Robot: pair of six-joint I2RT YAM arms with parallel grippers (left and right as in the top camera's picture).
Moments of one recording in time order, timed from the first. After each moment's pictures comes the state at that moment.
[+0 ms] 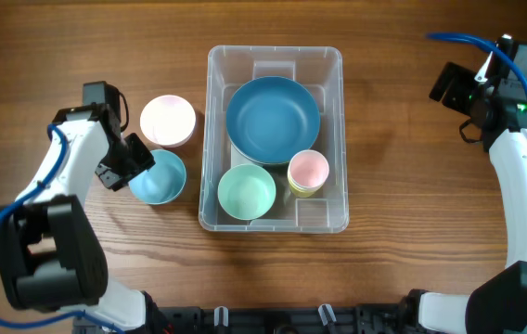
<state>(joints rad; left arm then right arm) 0.12 1.75 1.14 -0.95 -0.01 -0.53 -0.20 1.51 1.25 -0.59 0.10 0.20</state>
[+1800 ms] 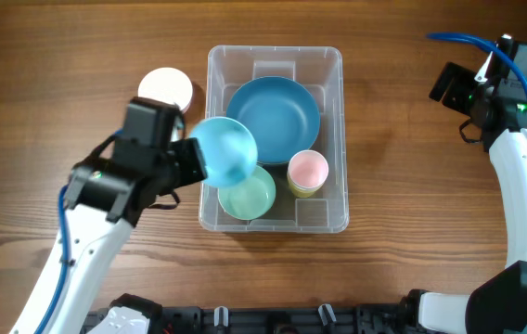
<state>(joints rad) -0.33 1.20 1.15 -1.01 0.09 -0.56 -0.20 1.51 1.25 -0.59 0.10 0.20</state>
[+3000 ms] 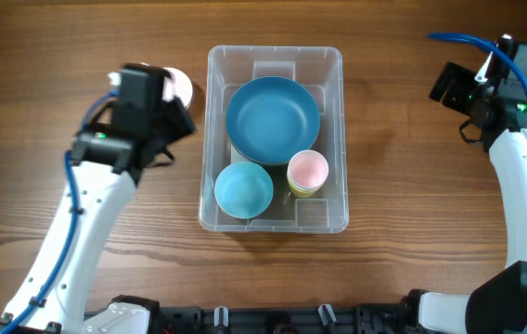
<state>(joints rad) -0.19 1.37 1.21 -0.78 -0.08 -0.60 -0.20 1.51 1.25 -0.59 0.10 0.20</state>
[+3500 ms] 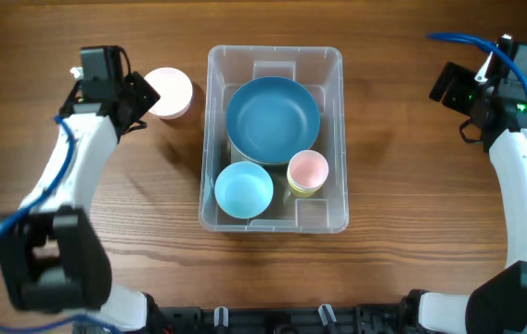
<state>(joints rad) 0.05 1.74 1.21 -0.46 0.00 -0.69 -0.20 1.51 1.25 -0.59 0.10 0.20</state>
